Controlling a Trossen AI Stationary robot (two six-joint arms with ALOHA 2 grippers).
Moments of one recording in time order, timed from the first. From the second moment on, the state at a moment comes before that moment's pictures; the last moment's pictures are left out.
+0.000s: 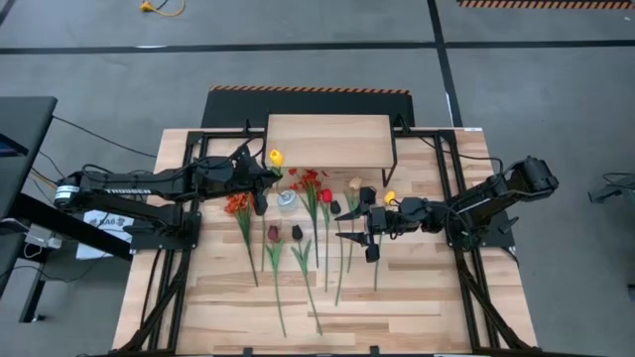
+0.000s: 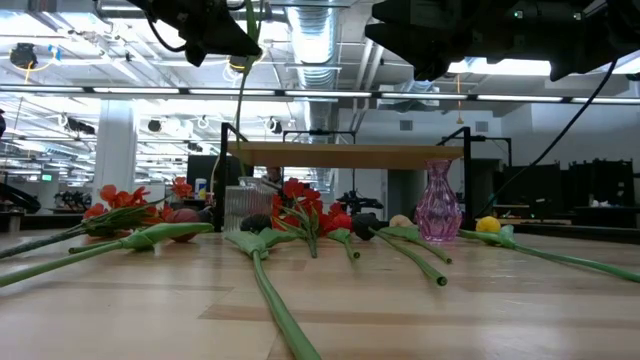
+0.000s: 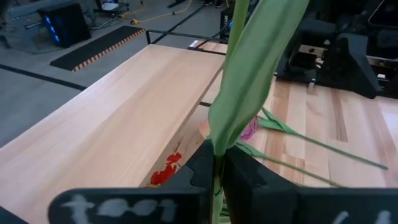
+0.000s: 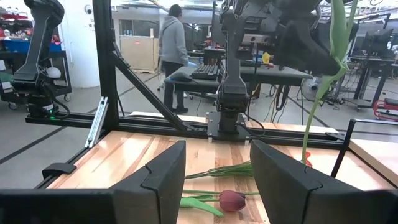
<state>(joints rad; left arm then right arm) 0.09 0.98 0.78 -0.12 -0.27 -0.10 0.20 1.43 0.50 0.95 0.08 -0.10</state>
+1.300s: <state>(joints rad) 0.09 0.97 0.78 -0.29 -0.25 -0.14 0.20 1.43 0.50 0.95 0.08 -0.10</state>
